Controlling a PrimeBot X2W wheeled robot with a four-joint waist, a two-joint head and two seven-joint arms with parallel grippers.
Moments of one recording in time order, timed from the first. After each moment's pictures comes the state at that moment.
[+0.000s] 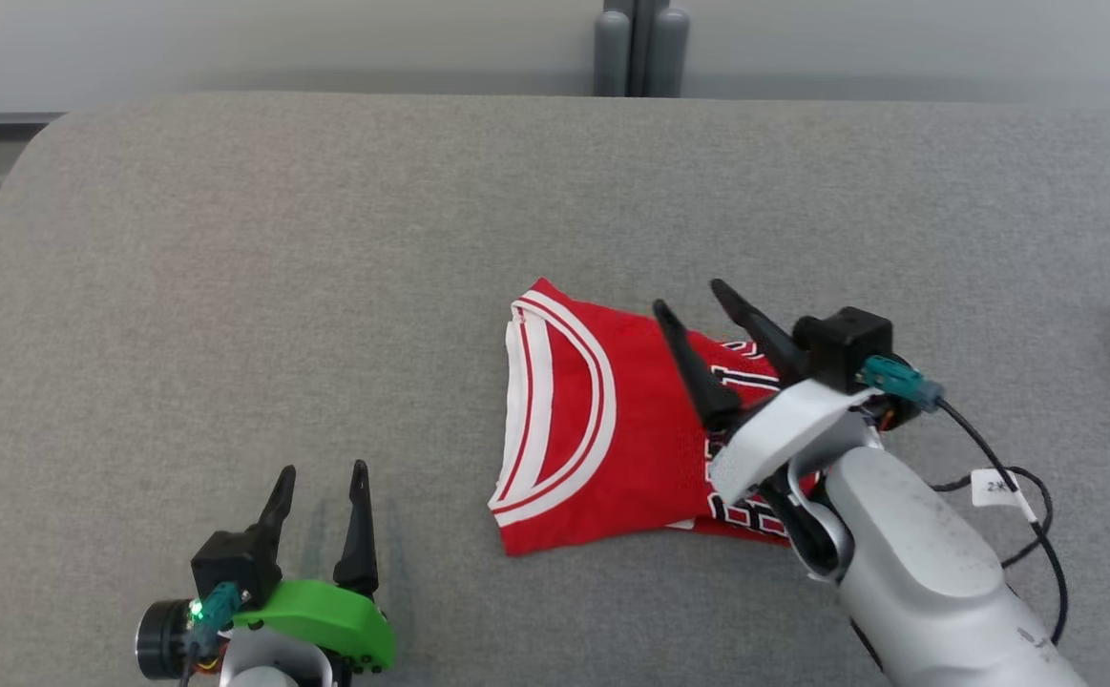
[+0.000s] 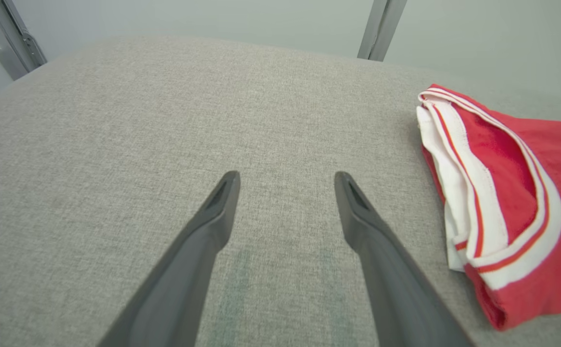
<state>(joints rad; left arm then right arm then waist) -0.13 0.05 -0.17 0.43 -0.28 -0.06 -0.26 -0.56 -0.05 0.45 0.57 0.47 0.13 -0.26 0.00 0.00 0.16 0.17</state>
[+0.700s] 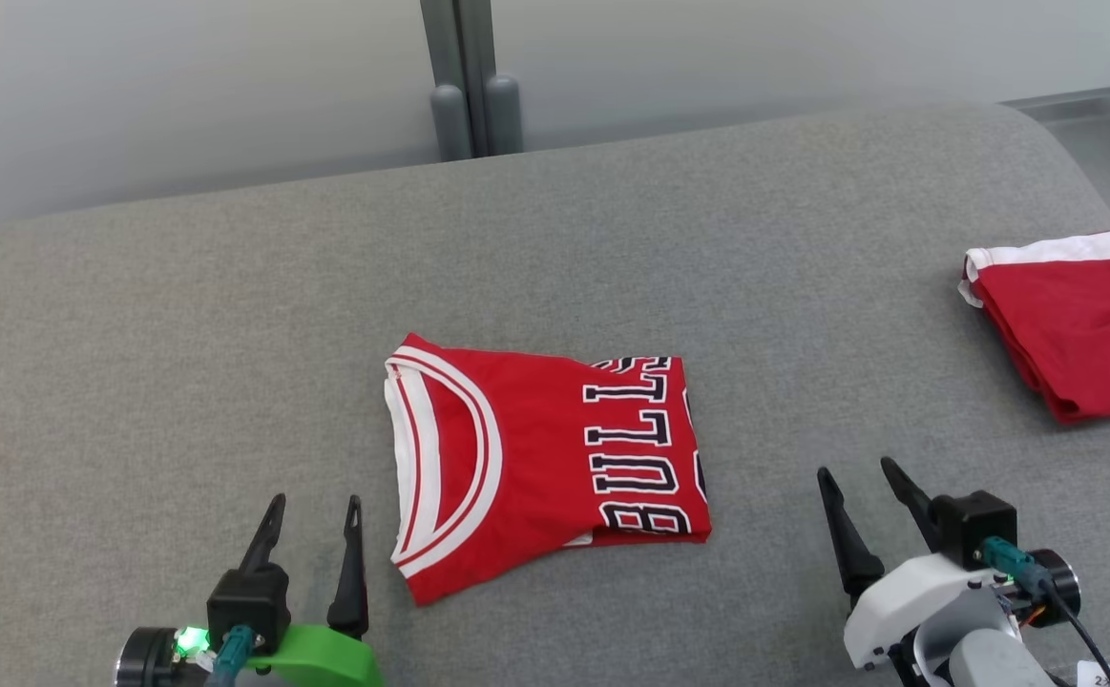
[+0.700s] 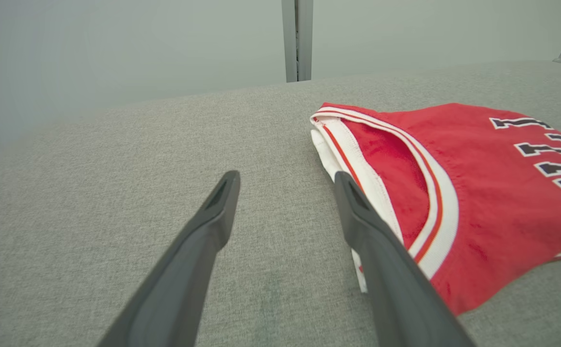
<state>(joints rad) -0.04 0.05 -0.12 0.35 -0.07 -0.06 -0.26 -0.19 -0.05 0.03 0.51 0.12 0.13 -0.26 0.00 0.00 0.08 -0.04</state>
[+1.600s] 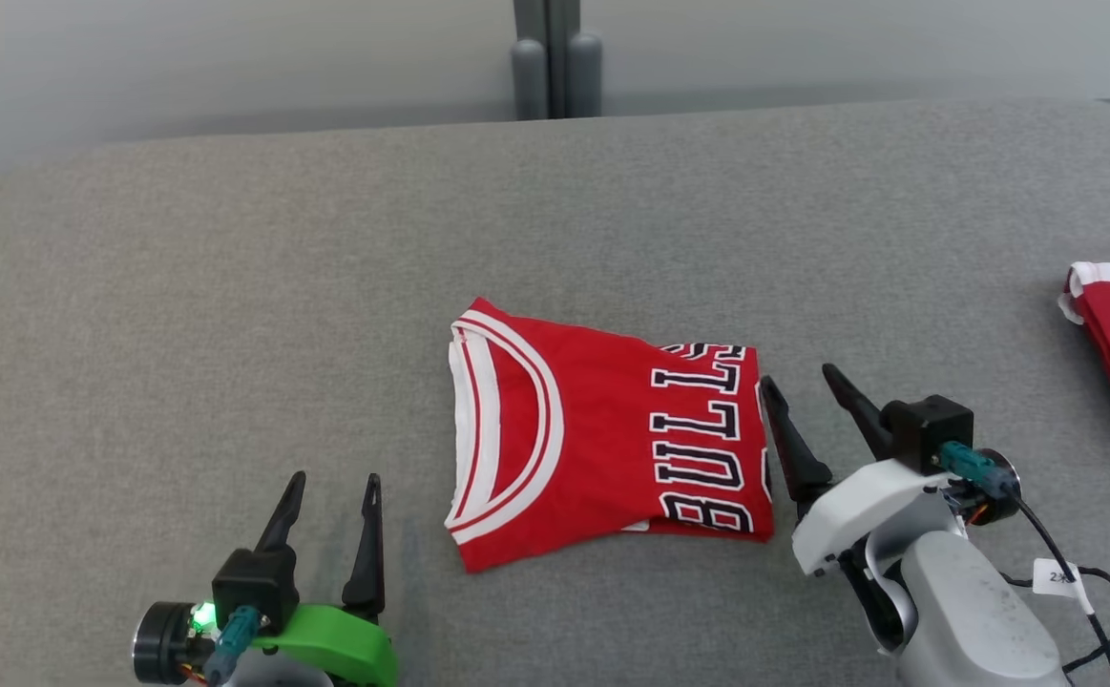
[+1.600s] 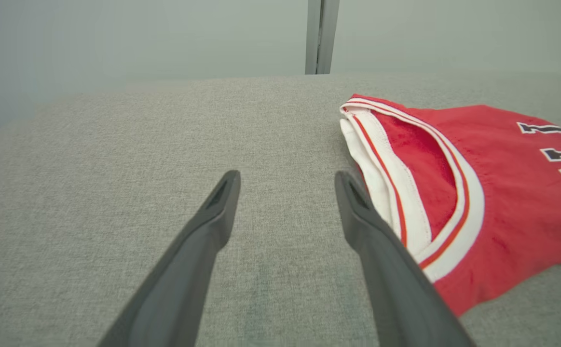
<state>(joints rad) -0.06 0.05 -0.15 0.34 -0.12 -0.08 -0.26 -0.36 -0.05 0.15 0.56 0.22 0.13 -0.26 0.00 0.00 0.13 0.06</state>
